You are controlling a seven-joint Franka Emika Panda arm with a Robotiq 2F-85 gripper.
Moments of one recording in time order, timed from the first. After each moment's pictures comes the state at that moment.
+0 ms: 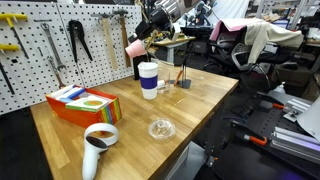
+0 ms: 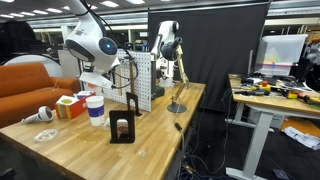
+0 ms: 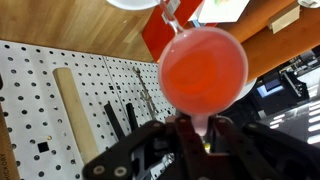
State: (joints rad) arm 0.05 0.27 0.12 -2.12 1.52 2.36 -1.72
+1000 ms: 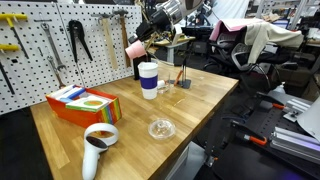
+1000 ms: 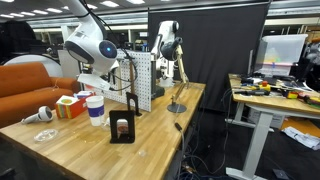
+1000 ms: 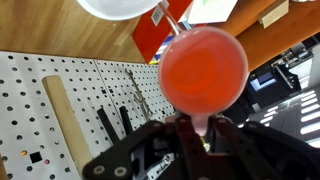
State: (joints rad) arm 0.05 0.27 0.11 -2.14 1.54 2.31 -1.72
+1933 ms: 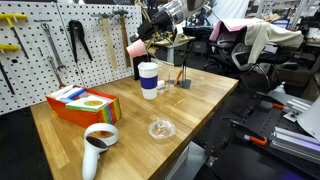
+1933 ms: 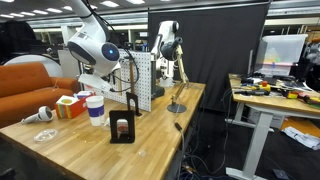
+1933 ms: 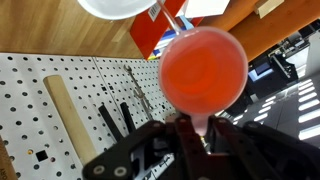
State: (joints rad) arm 0.05 0.27 0.08 -2.14 1.57 2.27 -1.72
